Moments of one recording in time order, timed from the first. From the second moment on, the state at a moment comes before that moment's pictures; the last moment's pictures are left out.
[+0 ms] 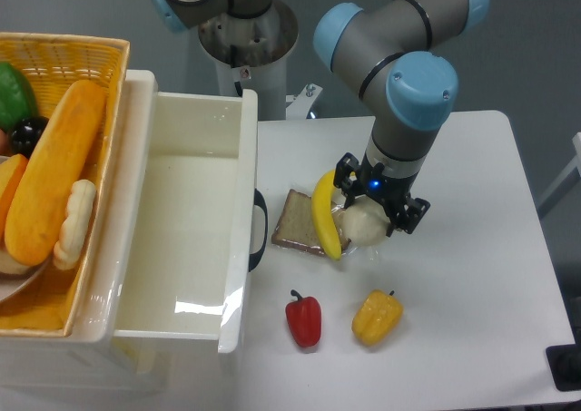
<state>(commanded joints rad) 2.60 -1.89 -1.50 -1.31 1.50 1.24</state>
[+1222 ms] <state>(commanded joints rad) 2.65 -1.72 -1.45 -1.48 1.44 1.00</state>
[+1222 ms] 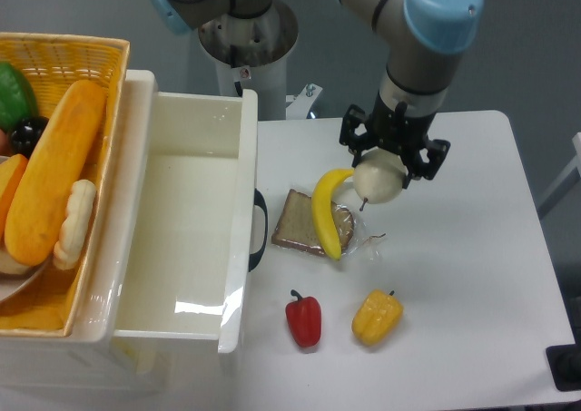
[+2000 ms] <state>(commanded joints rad) 2.61 -1.57 -1.47 -1.52 1.19 0.61</state>
